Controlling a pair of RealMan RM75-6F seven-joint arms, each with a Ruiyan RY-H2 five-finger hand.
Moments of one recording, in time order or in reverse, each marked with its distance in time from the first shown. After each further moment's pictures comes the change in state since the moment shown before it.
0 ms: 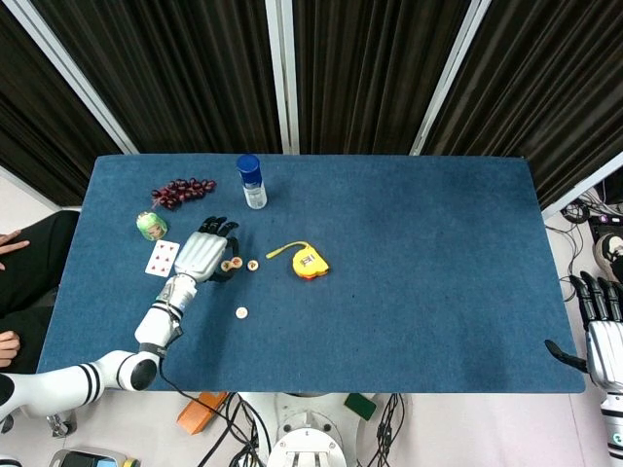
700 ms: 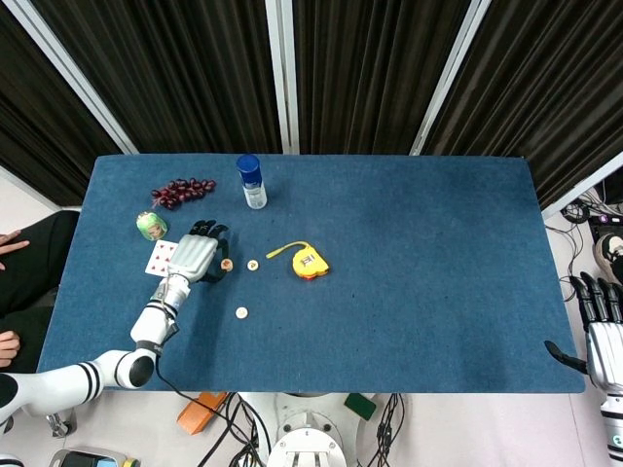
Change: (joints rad) left arm -0.001 -0.016 0.021 0.055 -0.038 -0.021 0.001; right arm -0.005 0.001 -0.001 -0.008 -0.006 0.009 -0.012
